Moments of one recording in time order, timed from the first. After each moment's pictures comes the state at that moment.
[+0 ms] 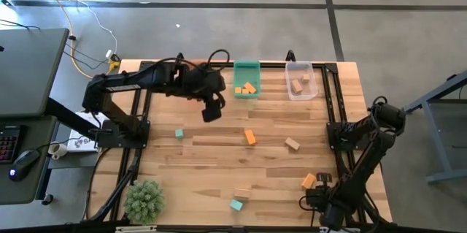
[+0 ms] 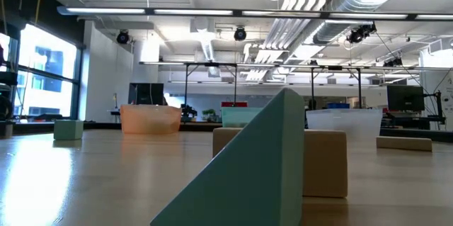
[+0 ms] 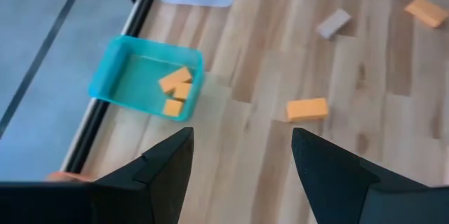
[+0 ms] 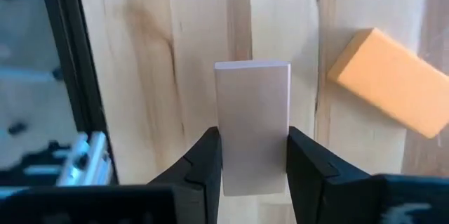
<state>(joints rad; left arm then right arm) 0.16 1.57 1.77 -1.10 -0.25 -0.09 1.10 1.67 1.01 -0.76 0.04 1.17</state>
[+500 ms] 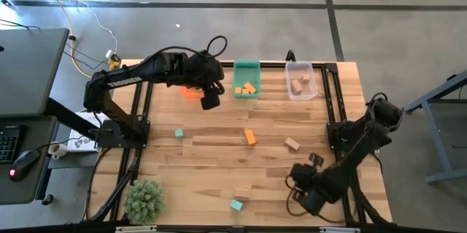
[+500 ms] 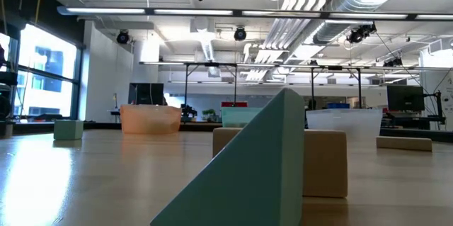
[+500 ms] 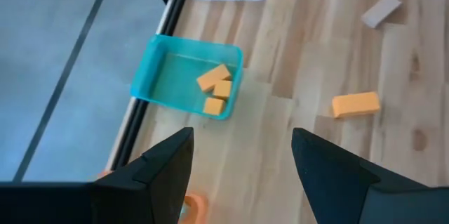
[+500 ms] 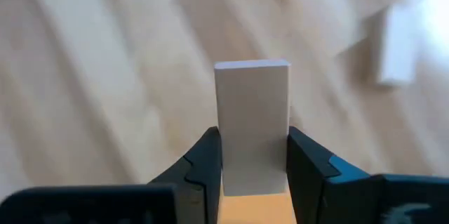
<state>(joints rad) 0.28 1.57 1.77 -1.10 -0.25 0.06 0.89 1.65 1.12 -1.02 0.37 1.36</state>
